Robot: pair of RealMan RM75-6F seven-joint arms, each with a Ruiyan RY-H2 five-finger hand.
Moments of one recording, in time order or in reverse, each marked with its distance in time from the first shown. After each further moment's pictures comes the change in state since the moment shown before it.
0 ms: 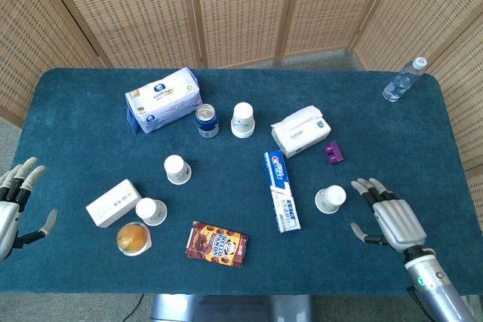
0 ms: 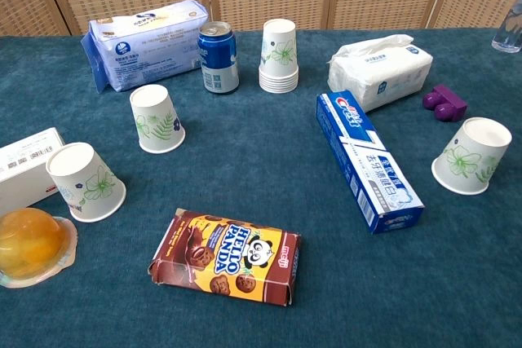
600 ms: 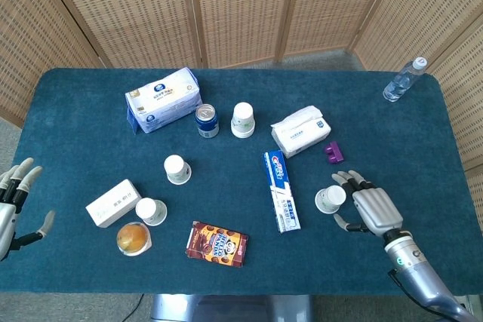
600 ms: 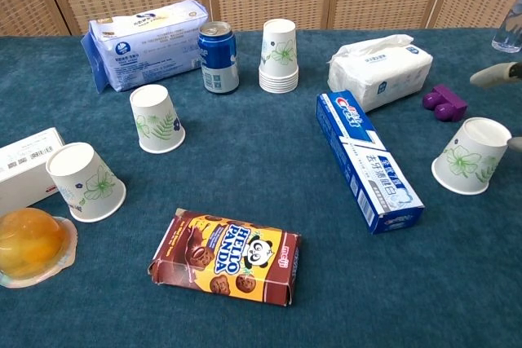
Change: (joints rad) left arm 0.006 0.014 0.001 -0.017 -0.003 0.004 0.000; right arm 0.110 -0.069 0.025 0.052 0.081 -0.123 0.001
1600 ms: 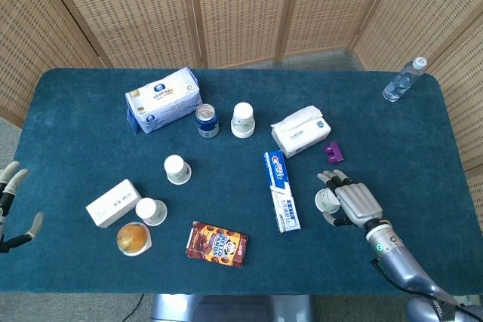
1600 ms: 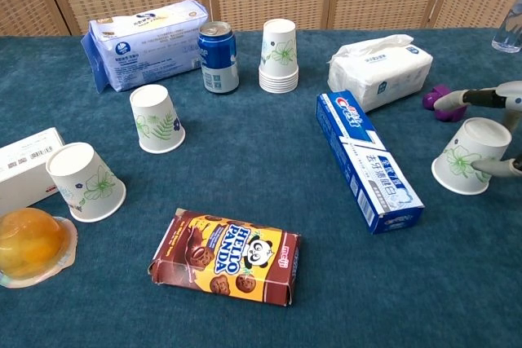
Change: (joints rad) left arm 0.029 -0.009 0.002 0.050 -0.031 0.019 -0.054; right arm 0.107 -0.113 -0.004 0.106 0.133 -0.095 -0.071
